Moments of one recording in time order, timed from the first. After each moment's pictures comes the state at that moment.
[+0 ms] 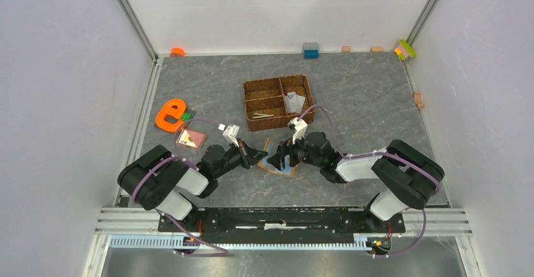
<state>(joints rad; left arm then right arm) -0.64 1.52 0.12 1.24 0.26 -0.76 0.82 1.56 0.44 0.72 -0.21 0.44</state>
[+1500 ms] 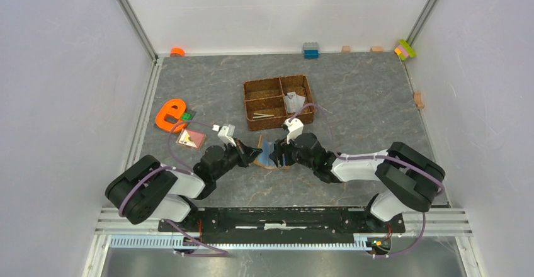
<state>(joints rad) -0.66 1.38 0.11 1.05 0.09 -0.73 0.92 1.53 0.53 0.52 0.11 0.38</state>
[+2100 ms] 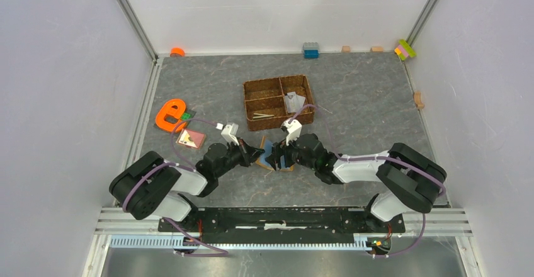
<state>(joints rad) -0.66 1.43 0.14 1.04 0.13 -0.73 0.92 1.54 0.52 0.57 0.00 0.36</state>
